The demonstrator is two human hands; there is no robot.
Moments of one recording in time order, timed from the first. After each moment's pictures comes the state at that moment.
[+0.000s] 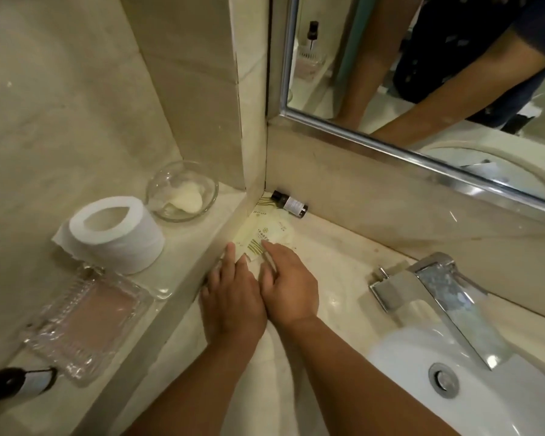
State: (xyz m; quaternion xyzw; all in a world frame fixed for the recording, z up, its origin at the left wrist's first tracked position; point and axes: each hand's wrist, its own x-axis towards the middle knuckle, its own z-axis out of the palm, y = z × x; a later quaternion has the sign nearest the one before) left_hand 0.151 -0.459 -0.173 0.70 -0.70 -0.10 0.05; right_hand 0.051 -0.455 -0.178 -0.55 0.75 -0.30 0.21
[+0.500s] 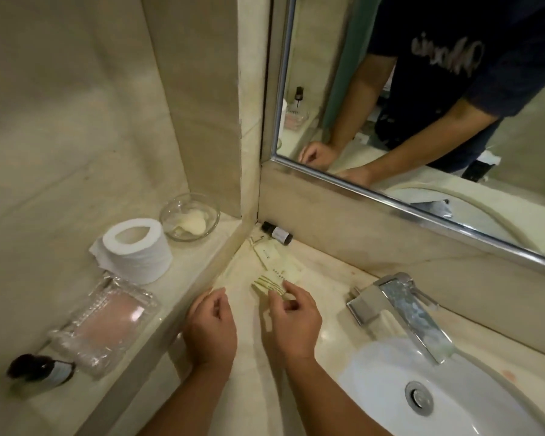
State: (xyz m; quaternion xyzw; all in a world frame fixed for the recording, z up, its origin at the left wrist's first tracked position) left_hand 0.173 -0.432 -0.162 0.71 -0.53 -0.21 0.42; right_hand 0.055 -0.411 -0.146 -0.27 0.76 -0.50 0.31
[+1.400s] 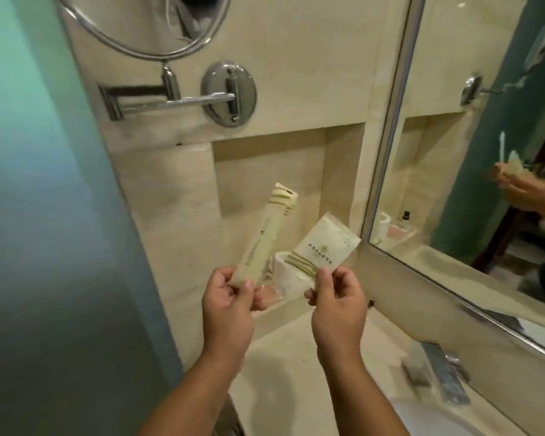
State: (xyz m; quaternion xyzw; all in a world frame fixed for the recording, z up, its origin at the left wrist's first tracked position) left_hand 0.230 -0.185 0.150 0.51 -0.34 -0.29 0.73; right_hand 0.101 -0.222 0.154 -0.43 0.43 -0.67 0.43
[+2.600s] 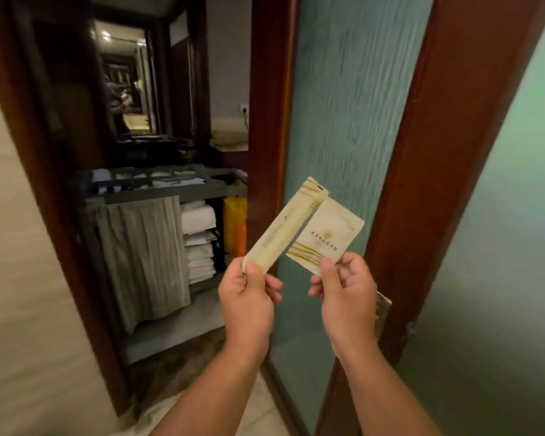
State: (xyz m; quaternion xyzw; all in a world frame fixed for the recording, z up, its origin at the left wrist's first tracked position) left_hand 0.595 0.616 0.207 0.57 0.10 0.37 0.73; right_hand 0.623 0.504 0.219 -0.63 -0.13 -0.16 0.75
